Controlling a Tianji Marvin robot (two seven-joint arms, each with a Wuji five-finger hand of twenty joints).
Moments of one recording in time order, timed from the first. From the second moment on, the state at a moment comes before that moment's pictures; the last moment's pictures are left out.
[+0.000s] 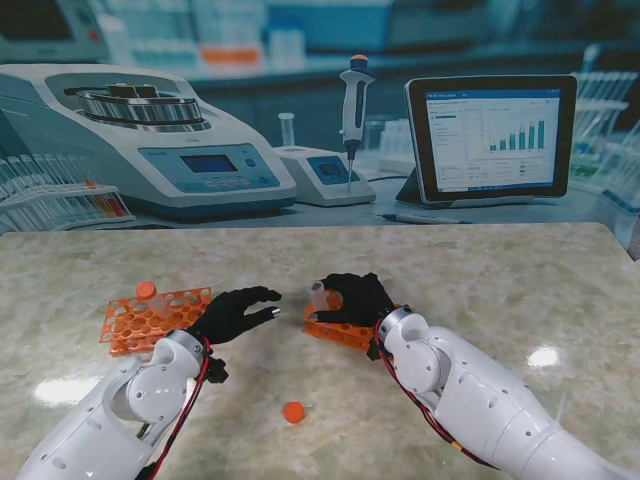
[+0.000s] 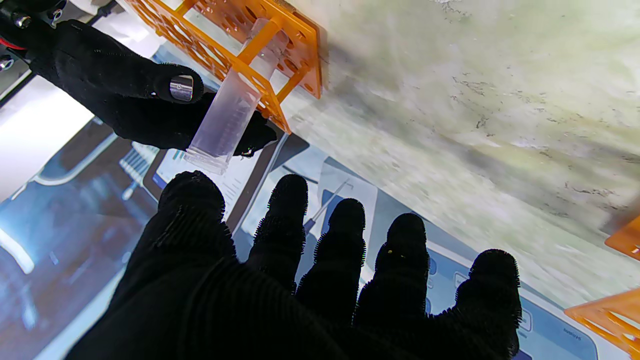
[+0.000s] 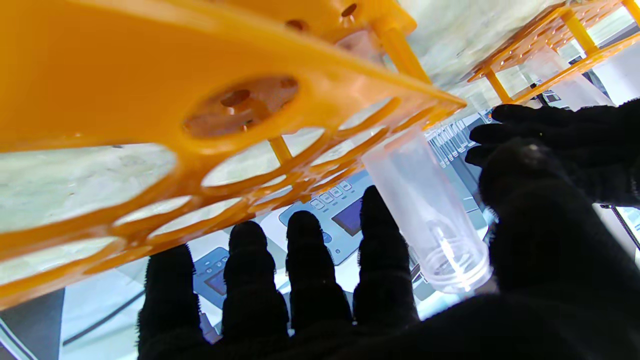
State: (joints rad) left arm 1.51 -1.12 -1.16 -1.47 0.47 -0.13 0.00; right arm -1.14 -1.20 0.74 -1.12 -0.52 -0.12 -0.20; left_hand 0.80 -0.02 -0.01 -0.01 0.54 0.05 0.18 0.21 0.49 0.14 0.06 0.17 0.33 0.21 0.05 0.21 0.02 0.39 0.13 0.30; right_hand 0.45 -0.42 0.48 -0.11 0.51 -0.11 0.28 0.43 0.57 0.09 0.06 0.09 0.42 0.13 0.06 0.12 0.00 0.32 0.72 0.13
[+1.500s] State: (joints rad) left arm 1.50 -1.12 -1.15 -1.46 0.47 -0.13 0.00; right arm -1.16 -1.20 0.79 -1.18 -0.49 -0.11 -0.17; left_hand 0.80 -0.02 -0.01 -0.01 0.54 0.05 0.18 0.21 0.49 0.14 0.06 0.17 0.33 0.21 0.05 0.21 0.01 0.39 0.13 0.30; right_hand 0.77 -0.25 -0.03 -0.14 0.63 -0.33 0.75 0.15 0.73 0.02 0.08 0.09 0.48 0.12 0.07 0.12 0.01 0.32 0.71 0.13
